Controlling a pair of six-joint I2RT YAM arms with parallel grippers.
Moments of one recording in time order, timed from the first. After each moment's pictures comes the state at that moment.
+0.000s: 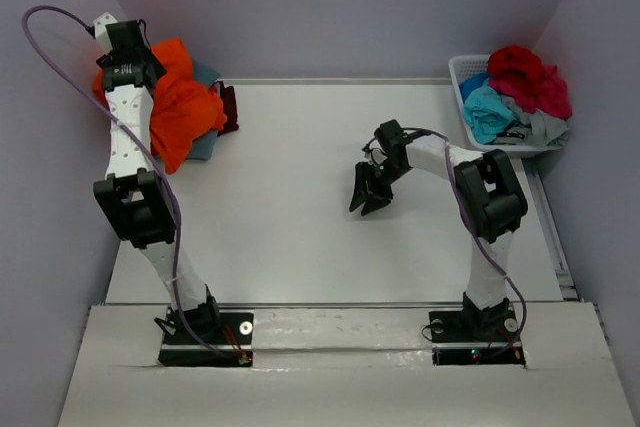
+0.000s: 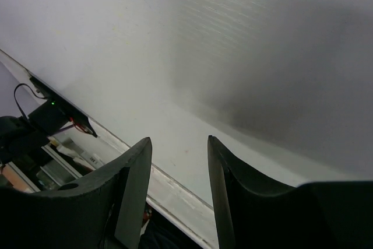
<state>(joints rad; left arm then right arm) 0.21 1.91 2.01 -0.63 -0.31 -0.41 0.42 2.01 1.38 -0.73 -0.63 0.43</state>
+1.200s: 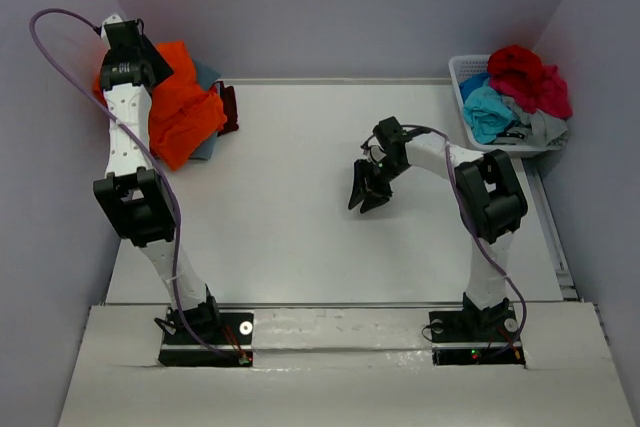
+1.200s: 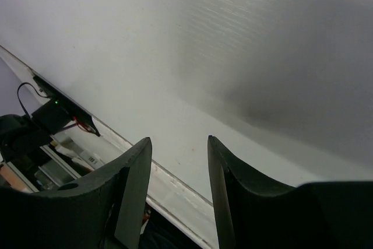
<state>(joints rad) 0.23 1.94 2.05 -0.67 -0.13 -0.41 0.43 2.00 1.41 -0.75 -0.62 0.44</state>
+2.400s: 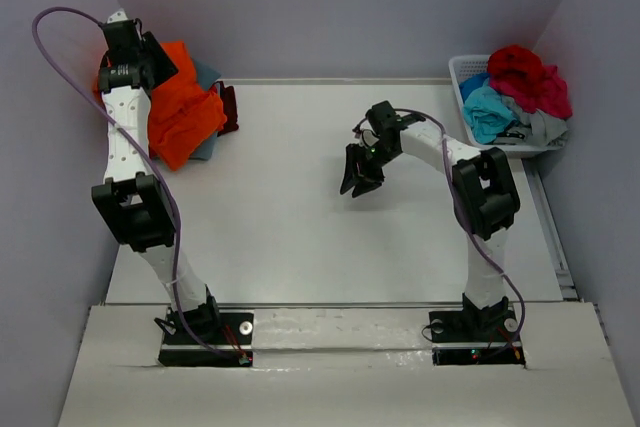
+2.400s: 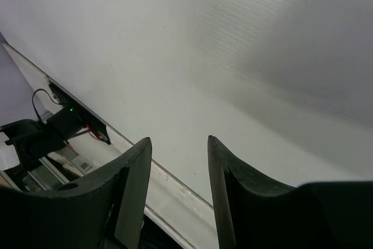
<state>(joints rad) 0.22 1.90 2.02 -0.64 0.01 -0.39 0.45 2.05 1.59 -0.81 -0.61 0.43</state>
